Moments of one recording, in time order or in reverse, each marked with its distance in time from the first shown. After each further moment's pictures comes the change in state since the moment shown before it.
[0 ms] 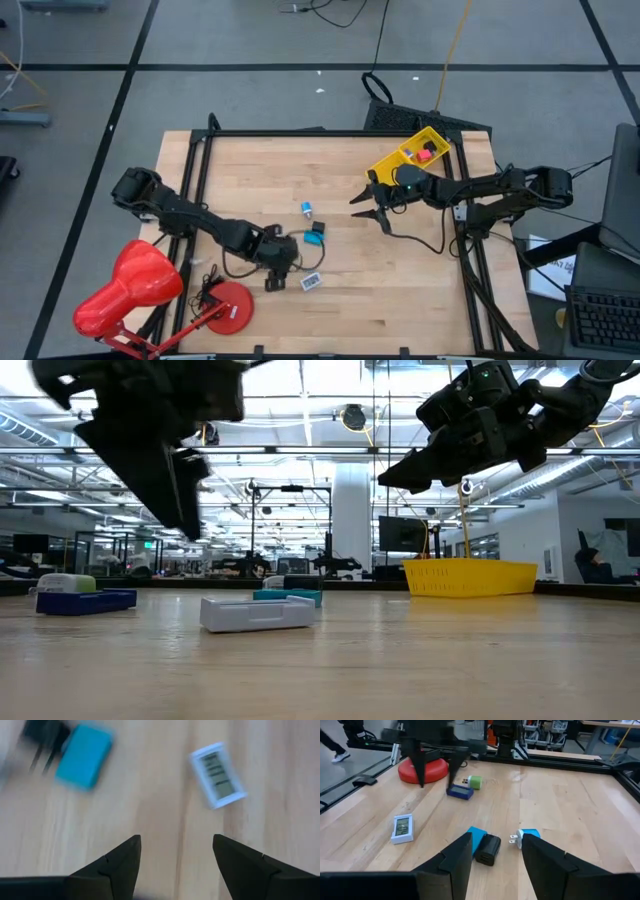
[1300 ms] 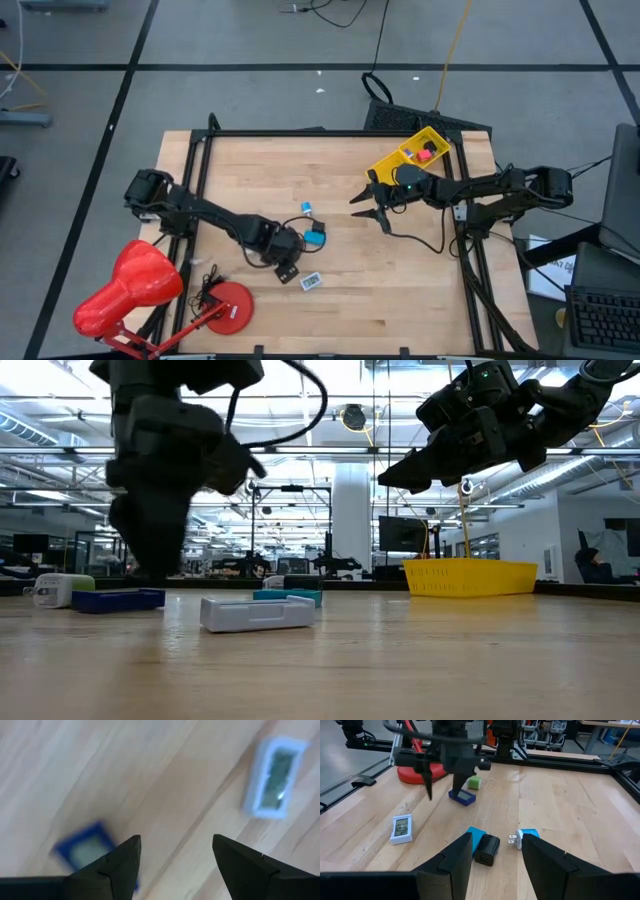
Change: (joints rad) left arm 0.094 0.095 0.017 -0.082 0.202 -0.432; right arm 0.000 0.000 0.000 0.001 0.000 0.002
